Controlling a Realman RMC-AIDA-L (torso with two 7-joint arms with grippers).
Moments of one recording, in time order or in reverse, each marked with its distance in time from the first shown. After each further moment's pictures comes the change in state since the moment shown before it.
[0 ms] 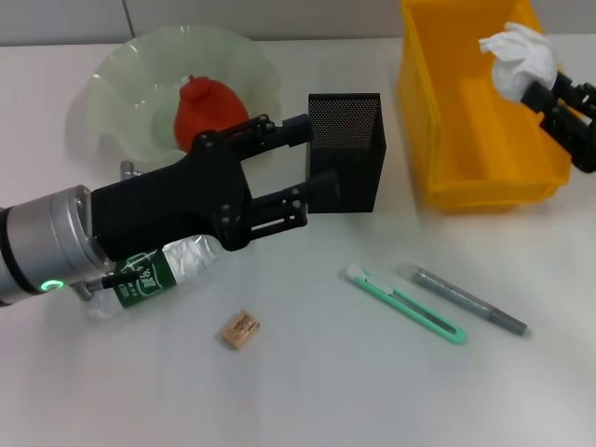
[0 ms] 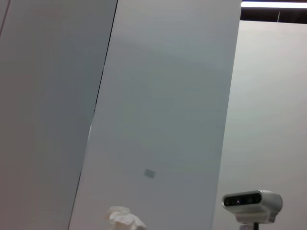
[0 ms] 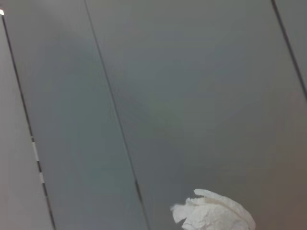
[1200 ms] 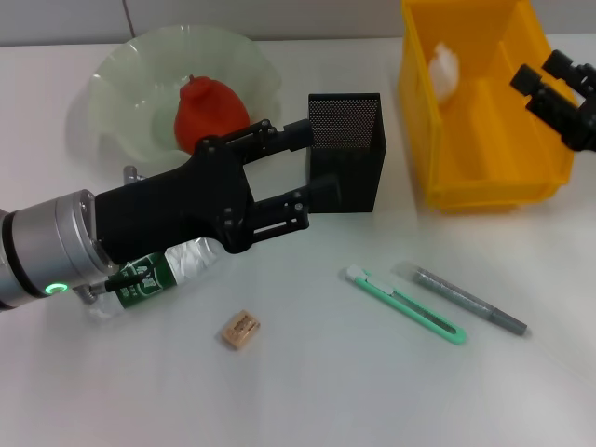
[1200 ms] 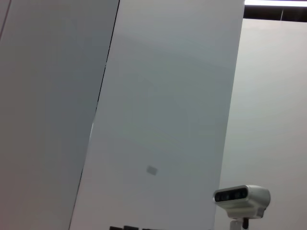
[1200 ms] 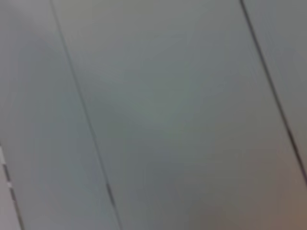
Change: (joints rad) left arm -0.005 -0.002 0.003 -0.024 -0.001 -0.007 0.011; right arm 0.032 0.005 -0.013 0.028 0.050 0.085 -0.014
